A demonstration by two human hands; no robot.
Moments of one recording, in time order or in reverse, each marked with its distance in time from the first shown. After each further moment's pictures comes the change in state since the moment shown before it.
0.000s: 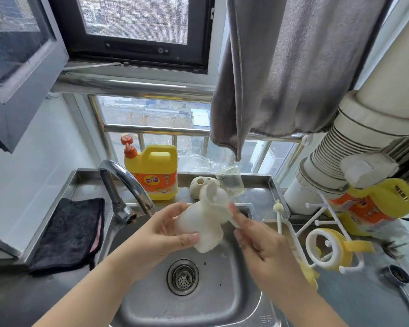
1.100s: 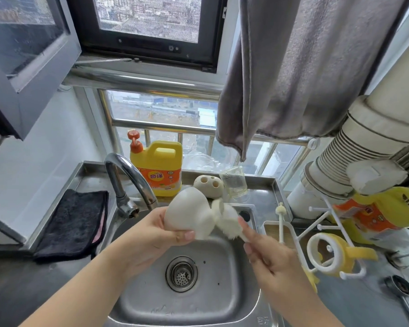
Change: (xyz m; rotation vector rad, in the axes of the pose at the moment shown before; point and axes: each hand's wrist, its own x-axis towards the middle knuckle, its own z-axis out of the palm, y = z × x) left_hand -0.002 -0.005 -0.008 -0.030 0.046 -0.069; right_hand -0.019 0.009 -0.004 0.047 0.009 0.013
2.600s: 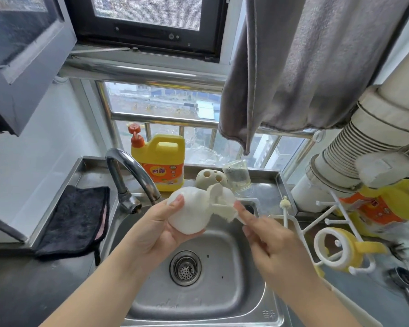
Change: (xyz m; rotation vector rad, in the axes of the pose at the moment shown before) left_hand 0.011 -0.002 0.005 -0.493 0.309 -0.093; right_hand 0.023 -0.013 0.005 -0.247 -0.105 0.050
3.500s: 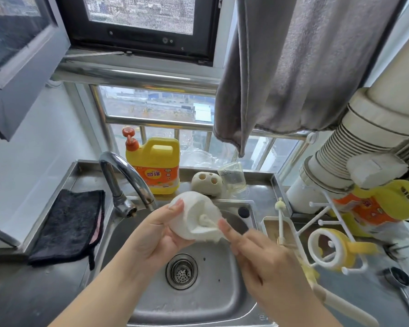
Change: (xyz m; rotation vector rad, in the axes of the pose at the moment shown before) left_hand -0.003 -0.008 0.010 -0.059 -0.005 -0.054; right_hand -0.017 -0.008 -0.002 -0.008 0.017 -0.123
